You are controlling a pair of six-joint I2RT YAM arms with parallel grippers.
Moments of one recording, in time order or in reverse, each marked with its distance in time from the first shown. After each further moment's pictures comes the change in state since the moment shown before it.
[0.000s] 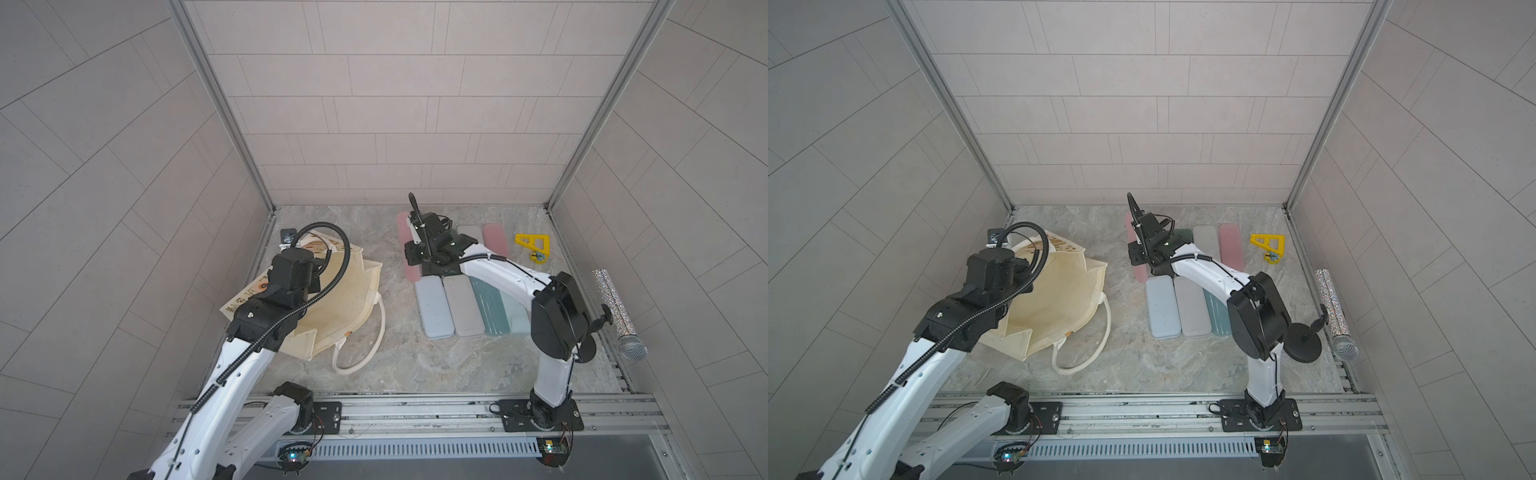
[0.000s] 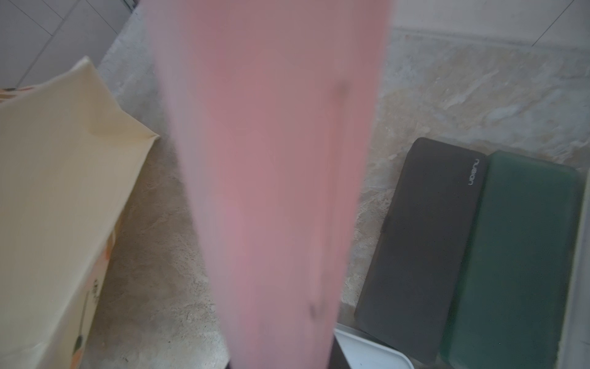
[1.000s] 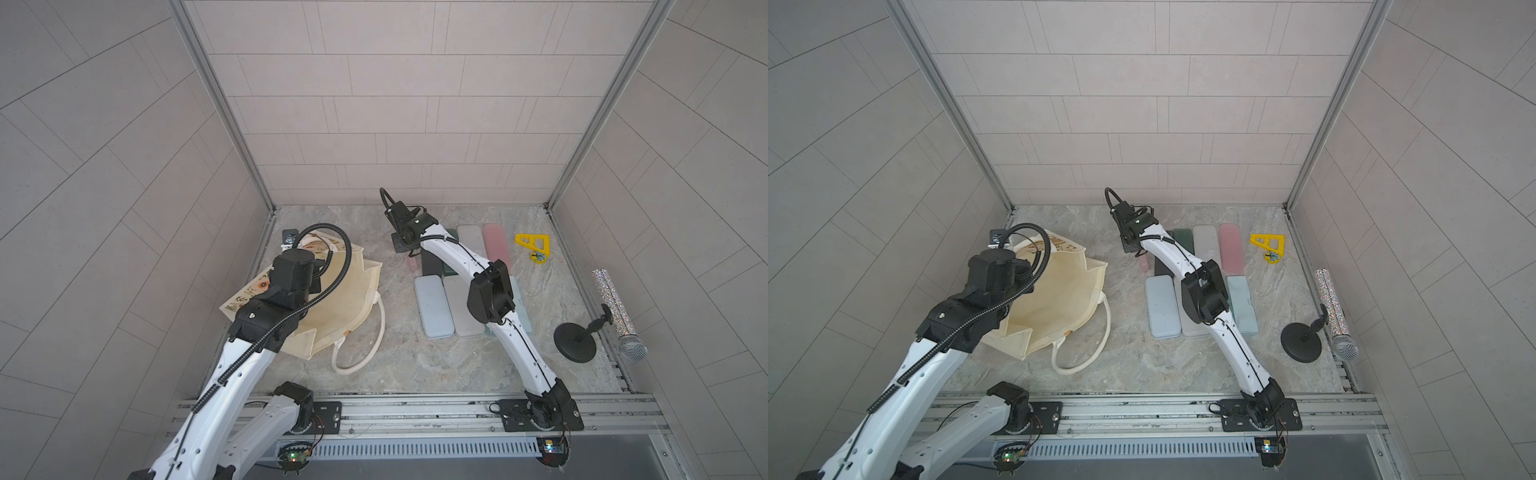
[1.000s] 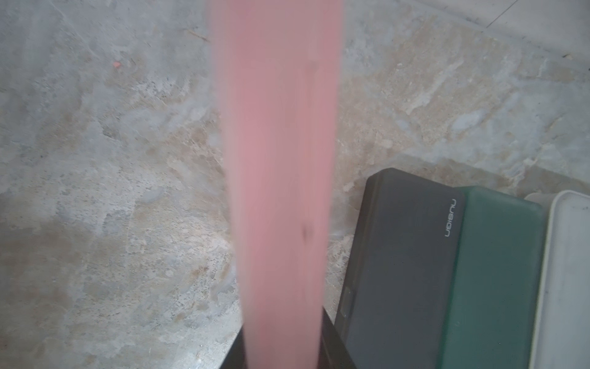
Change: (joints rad) left arm 0.002 -0.004 -0.017 0.019 0.001 0.017; right arm -0.006 0.613 0.881 -0.540 0.261 -0.025
